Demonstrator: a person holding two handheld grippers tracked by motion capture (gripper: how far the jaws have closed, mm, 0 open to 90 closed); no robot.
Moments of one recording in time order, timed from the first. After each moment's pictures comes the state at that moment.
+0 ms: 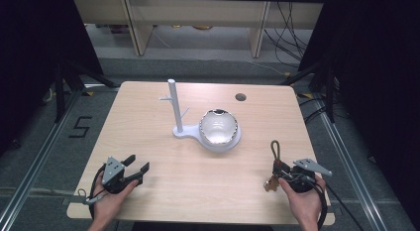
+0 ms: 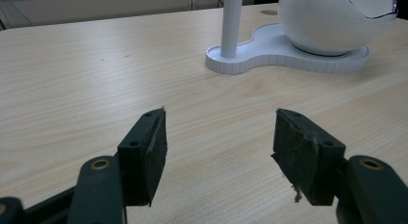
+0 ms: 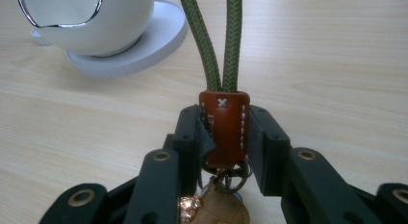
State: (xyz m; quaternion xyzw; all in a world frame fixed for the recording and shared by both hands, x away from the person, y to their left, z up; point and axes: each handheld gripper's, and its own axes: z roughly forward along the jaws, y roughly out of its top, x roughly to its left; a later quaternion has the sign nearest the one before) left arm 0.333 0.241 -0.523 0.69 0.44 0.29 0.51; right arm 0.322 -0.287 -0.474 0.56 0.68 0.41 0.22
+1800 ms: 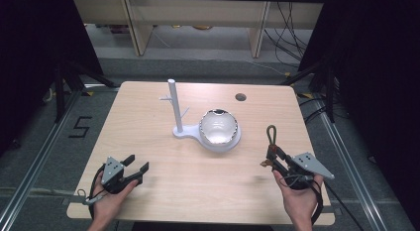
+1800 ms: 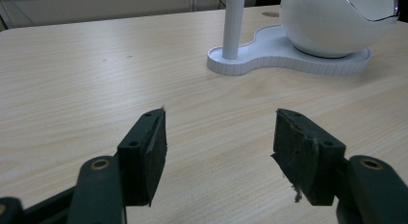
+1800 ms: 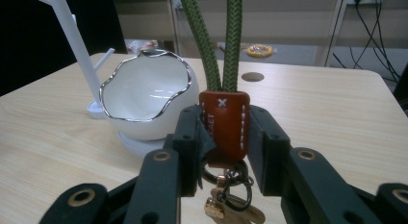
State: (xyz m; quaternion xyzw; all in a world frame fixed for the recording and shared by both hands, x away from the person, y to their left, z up) left arm 0.333 0.242 -0.523 0.68 0.44 0.29 0.51; right arm 0.313 -0.256 -0.433 0.49 0.64 0.51 0.29
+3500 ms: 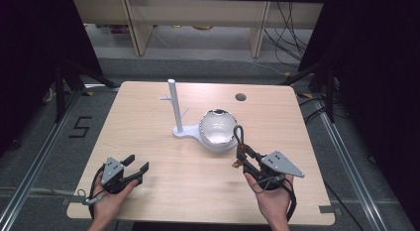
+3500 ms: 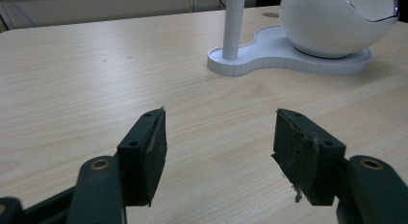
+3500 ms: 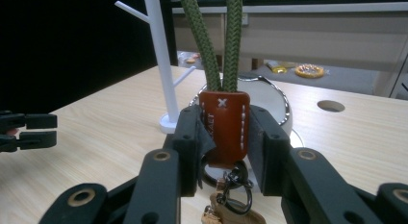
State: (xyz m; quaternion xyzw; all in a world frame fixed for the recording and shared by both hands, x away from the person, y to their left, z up) left arm 0.333 0.242 -0.523 0.68 0.44 0.29 0.51; right arm 0.313 -0.189 -0.427 0.41 0.67 0.56 0.27
